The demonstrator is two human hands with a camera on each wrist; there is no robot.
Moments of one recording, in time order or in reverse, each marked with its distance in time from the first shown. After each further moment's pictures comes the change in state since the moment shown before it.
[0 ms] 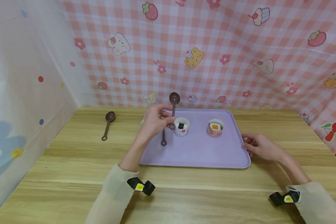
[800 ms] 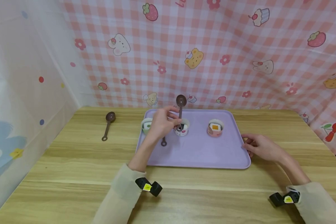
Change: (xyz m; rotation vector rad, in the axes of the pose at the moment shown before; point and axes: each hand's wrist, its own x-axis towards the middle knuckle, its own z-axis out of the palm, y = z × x) left_hand 0.004 0.001 0.022 -0.014 -0.032 -0.023; right_hand 0.000 -0.001 0.000 0.000 0.001 0.008
